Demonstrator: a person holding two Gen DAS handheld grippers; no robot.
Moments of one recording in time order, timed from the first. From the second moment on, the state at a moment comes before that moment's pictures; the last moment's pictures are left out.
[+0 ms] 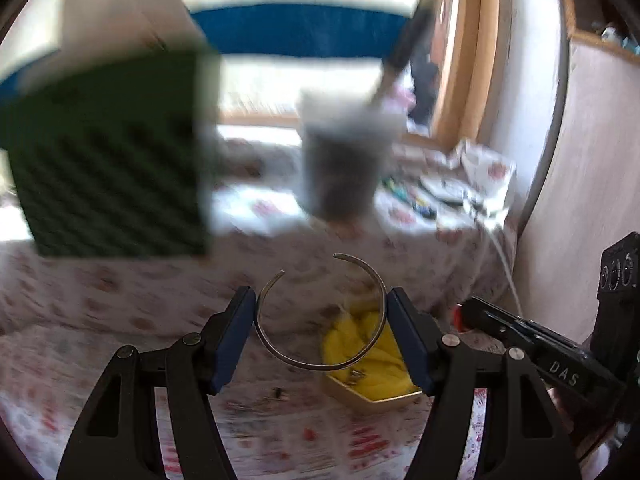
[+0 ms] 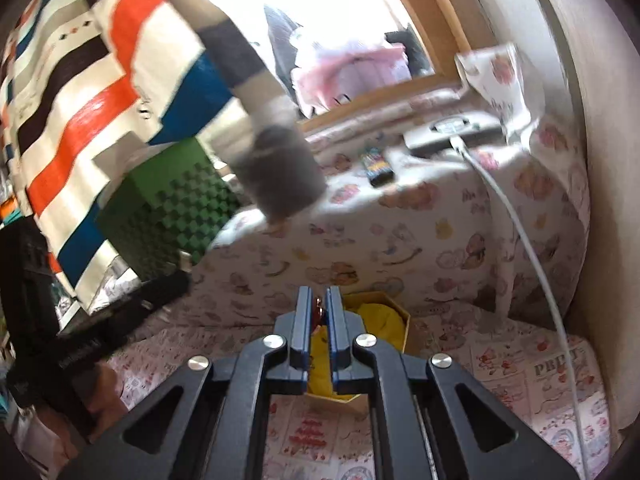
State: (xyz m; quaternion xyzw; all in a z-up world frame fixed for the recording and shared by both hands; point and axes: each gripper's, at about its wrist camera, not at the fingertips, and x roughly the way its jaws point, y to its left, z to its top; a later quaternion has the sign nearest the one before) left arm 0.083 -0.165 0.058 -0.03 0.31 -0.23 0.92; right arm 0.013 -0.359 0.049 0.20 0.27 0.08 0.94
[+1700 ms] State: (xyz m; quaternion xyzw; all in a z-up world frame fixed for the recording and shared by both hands) left arm -0.010 -0.084 0.080 0.00 0.12 -0.18 0.98; right arm -0.020 -0.326 0.053 0.14 0.23 0.11 0.96
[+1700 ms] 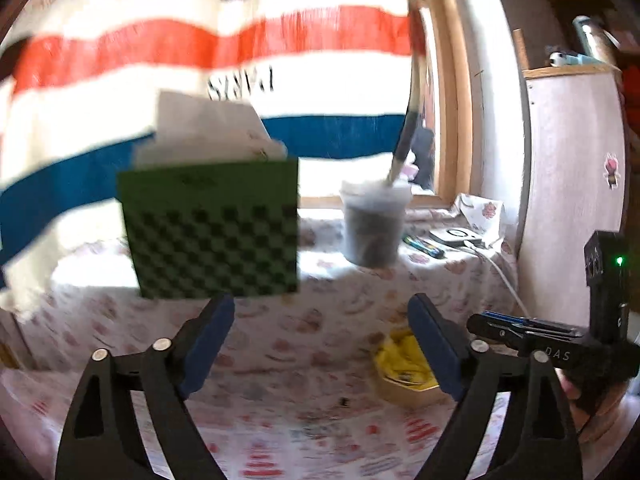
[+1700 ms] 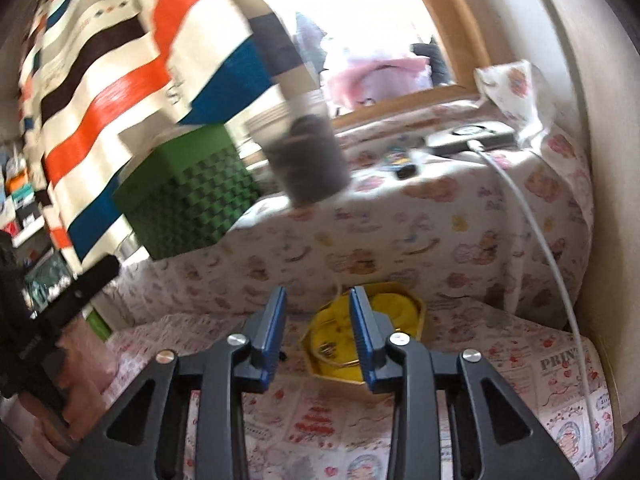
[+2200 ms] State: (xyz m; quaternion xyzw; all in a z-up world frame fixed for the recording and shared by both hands) left arm -0.016 -0.073 0.022 0.03 0.12 -0.08 0.99; right arm -0.019 -0.279 0.033 0.04 0.25 0.11 0.96
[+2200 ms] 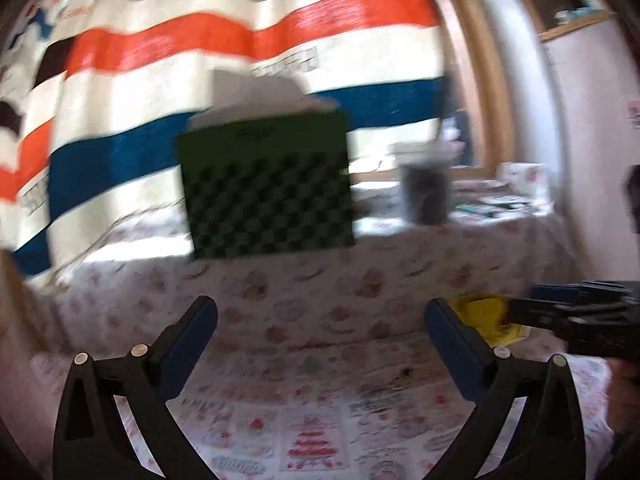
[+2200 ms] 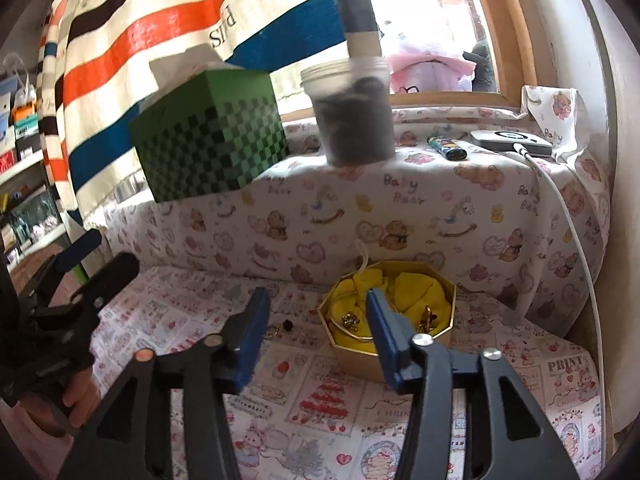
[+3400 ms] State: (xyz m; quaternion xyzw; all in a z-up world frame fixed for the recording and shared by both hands) left arm 0.041 -0.056 0.009 0.03 0.25 -0.10 0.96; right arm -0.005 -0.305 0.023 0.05 0.25 0.03 0.97
